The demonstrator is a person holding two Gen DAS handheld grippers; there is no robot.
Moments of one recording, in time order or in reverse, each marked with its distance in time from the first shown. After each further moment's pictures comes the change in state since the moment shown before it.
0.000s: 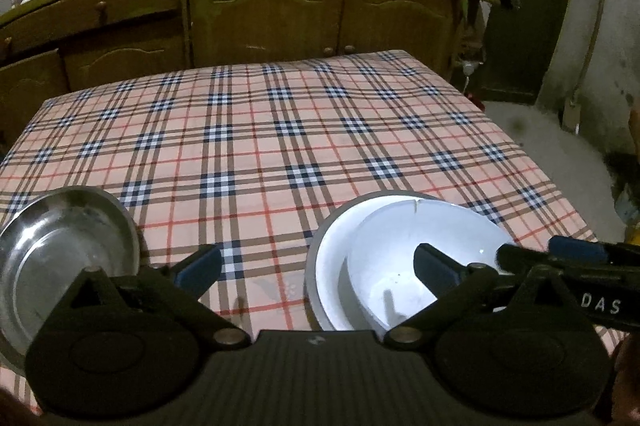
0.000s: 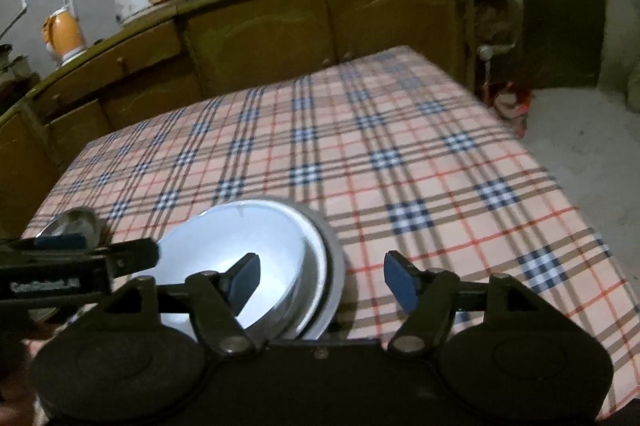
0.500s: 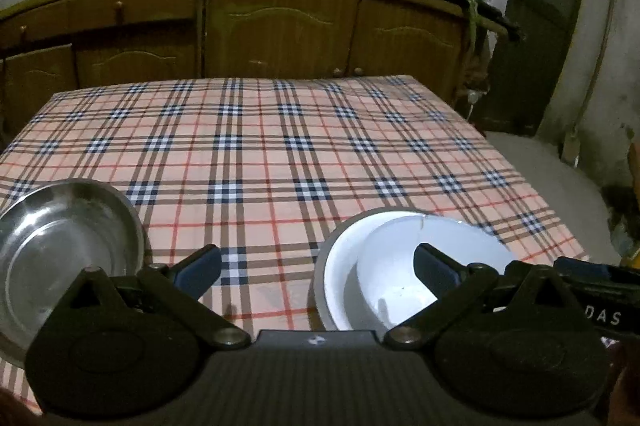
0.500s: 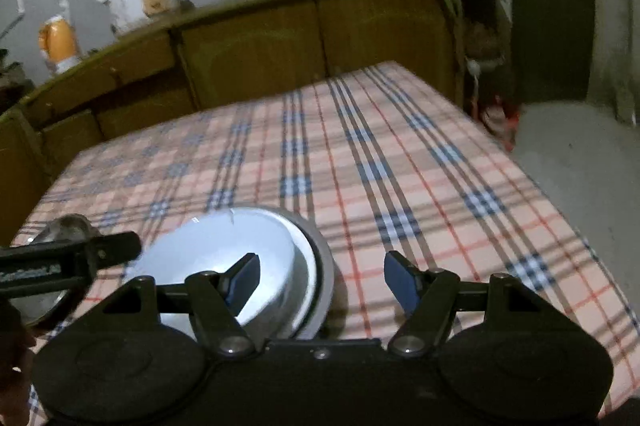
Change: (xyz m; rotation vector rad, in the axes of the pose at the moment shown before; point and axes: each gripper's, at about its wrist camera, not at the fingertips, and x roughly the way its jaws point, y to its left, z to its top) left arm -0.004 0.007 -0.008 -0.057 -0.069 -0.012; right arm -0.001 0.000 -0.005 -0.003 -0.014 -0.028
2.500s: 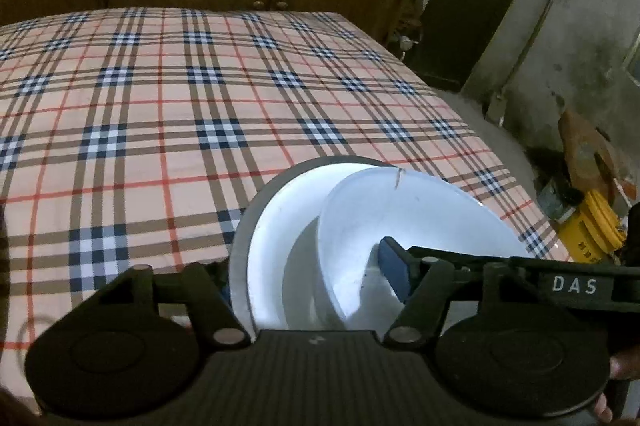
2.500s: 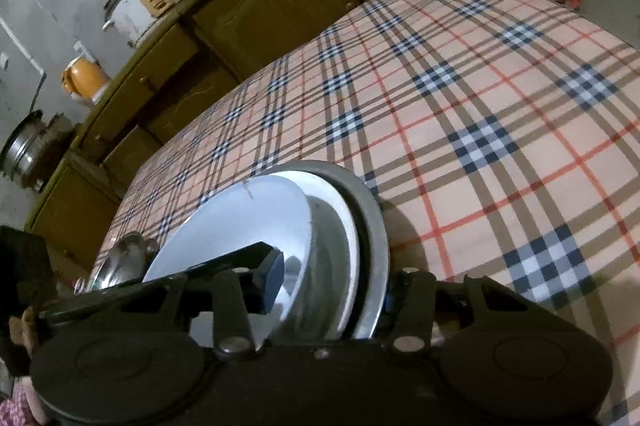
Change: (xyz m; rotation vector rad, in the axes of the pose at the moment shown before) left arm 0.074 0.000 -0.014 0.001 0.152 -0.294; right arm 0.078 -0.028 -0.010 0.274 0.167 0.328
